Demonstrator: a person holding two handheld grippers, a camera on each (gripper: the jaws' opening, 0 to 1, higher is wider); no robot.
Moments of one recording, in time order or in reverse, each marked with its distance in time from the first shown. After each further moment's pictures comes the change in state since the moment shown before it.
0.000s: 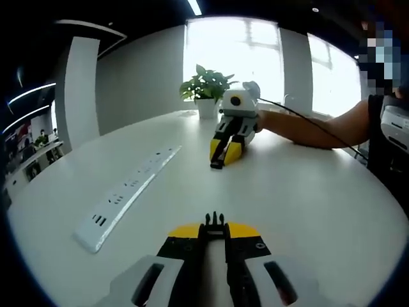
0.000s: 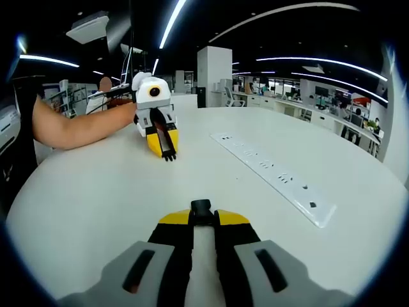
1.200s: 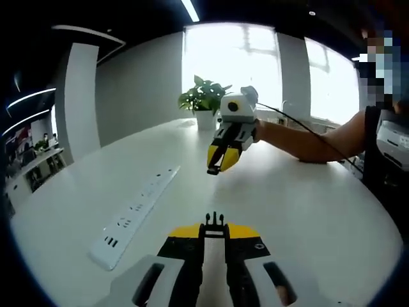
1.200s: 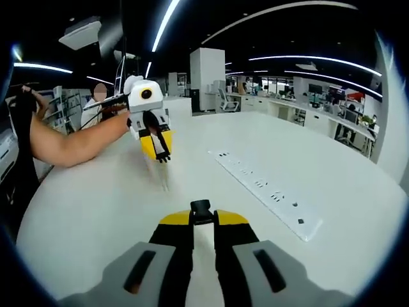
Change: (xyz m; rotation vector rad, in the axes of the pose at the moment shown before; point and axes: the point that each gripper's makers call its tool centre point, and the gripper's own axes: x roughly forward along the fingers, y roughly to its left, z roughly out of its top) left arm -0.022 -0.008 0.045 -0.017 -0.020 -0.016; right arm -0.019 0.003 0.044 0.036 -0.009 -0.042
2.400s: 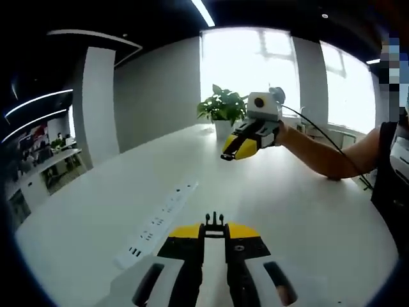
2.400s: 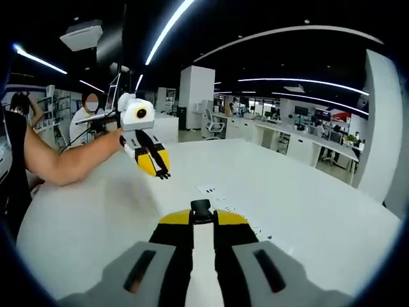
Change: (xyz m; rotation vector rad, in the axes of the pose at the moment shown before) left arm -0.023 0.006 0.036 -0.007 -0.043 0.137; right arm -0.029 -0.004 0.063 -0.057 -0.112 -0.126
